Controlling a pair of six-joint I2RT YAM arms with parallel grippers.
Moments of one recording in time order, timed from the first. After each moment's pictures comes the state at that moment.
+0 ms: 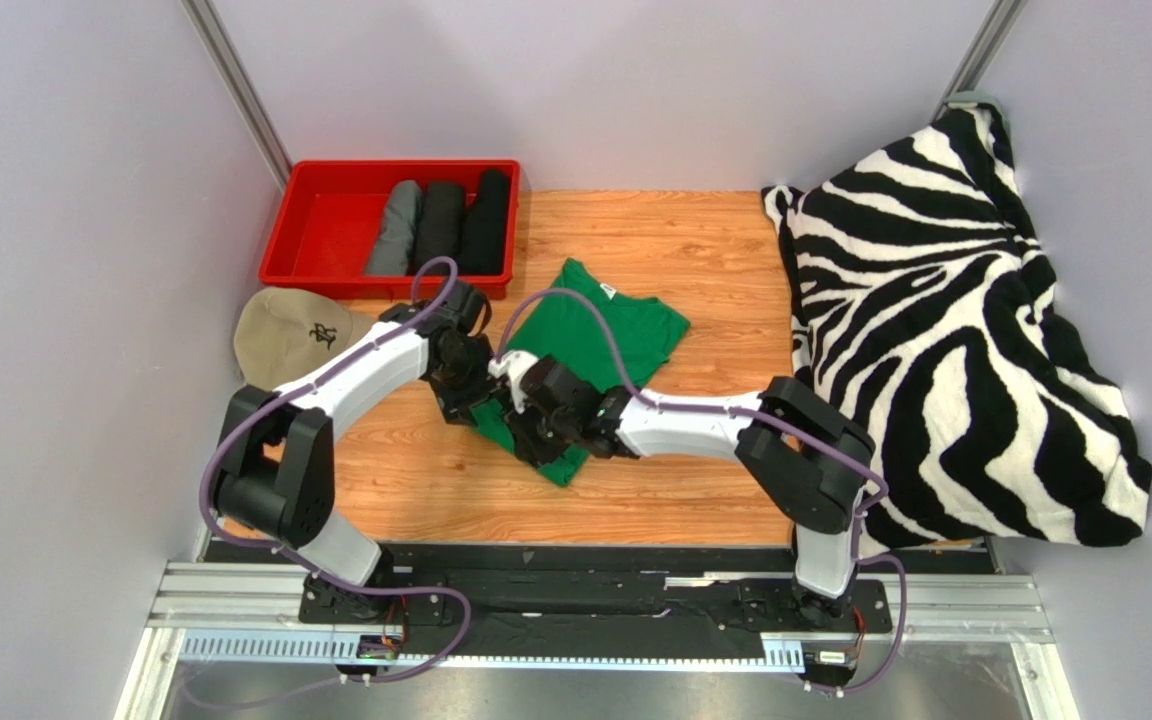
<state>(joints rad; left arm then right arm) -0.40 1.57 1.06 -0.79 0.07 -0.82 1.06 1.88 1.16 -0.09 -0.03 0.24</state>
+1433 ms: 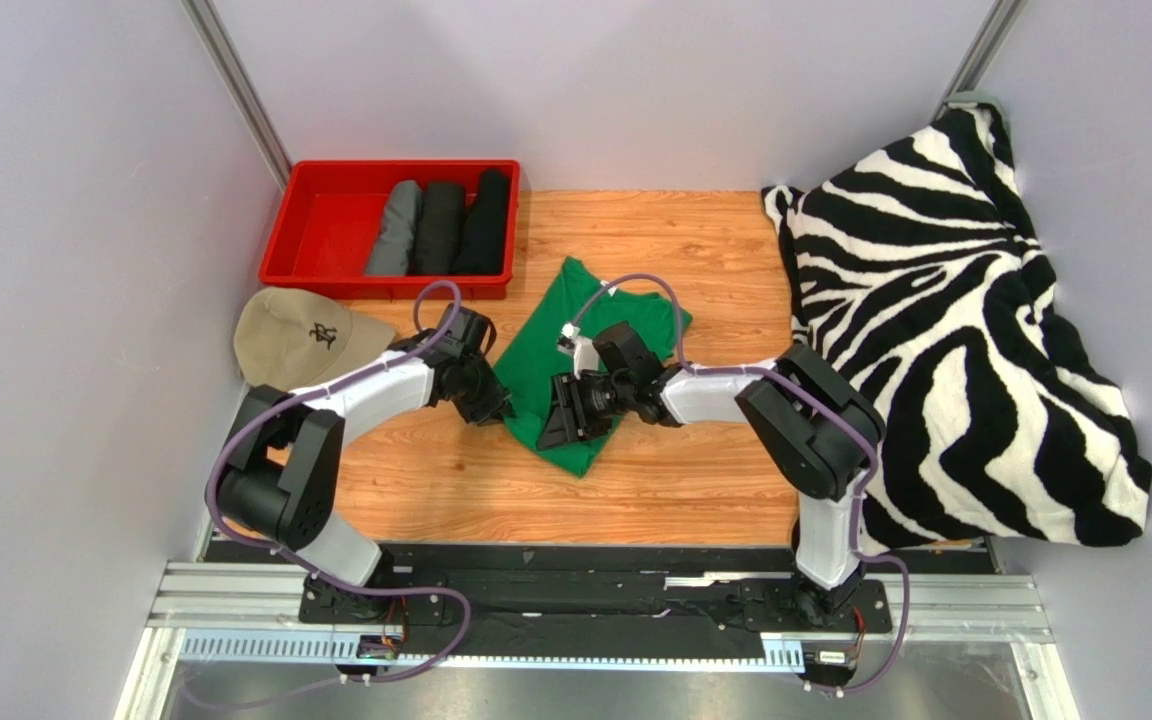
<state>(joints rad) -0.41 1.55 0.85 -0.41 0.08 -0.97 0.73 1.94 1.01 0.17 -0.66 0.57</state>
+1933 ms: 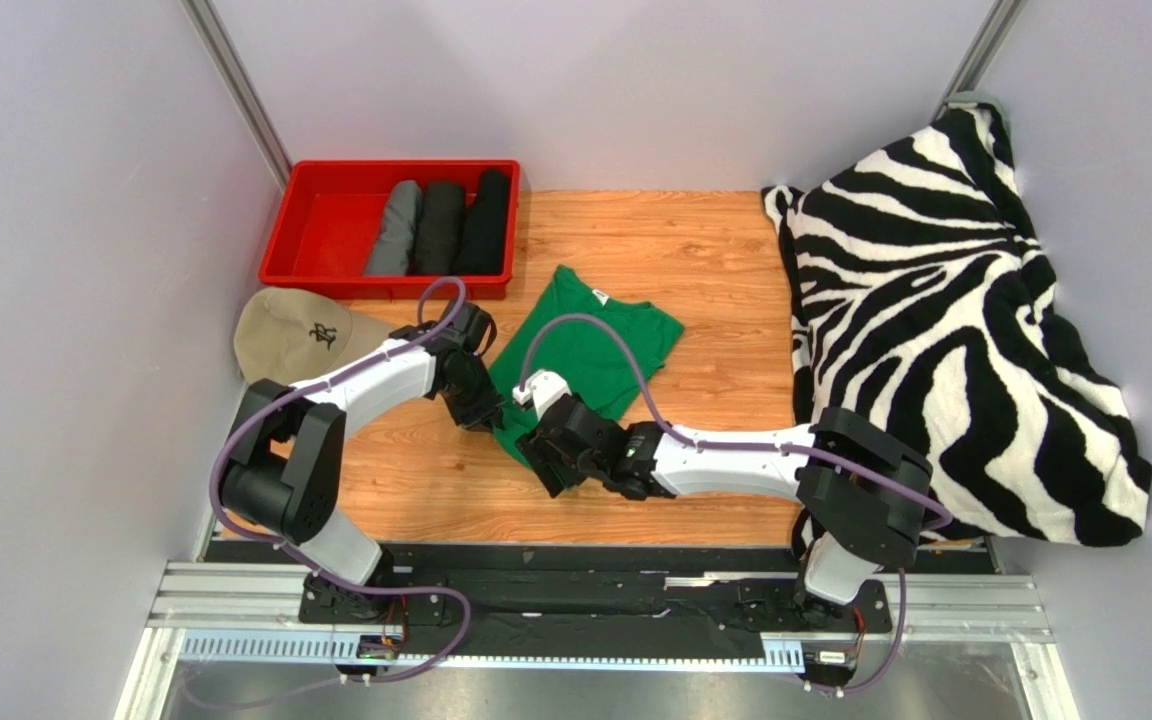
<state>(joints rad) -0.41 1.58 0.93 -0.61 0.07 -0.86 1.13 1.66 0.94 -0.07 0.22 0.29</state>
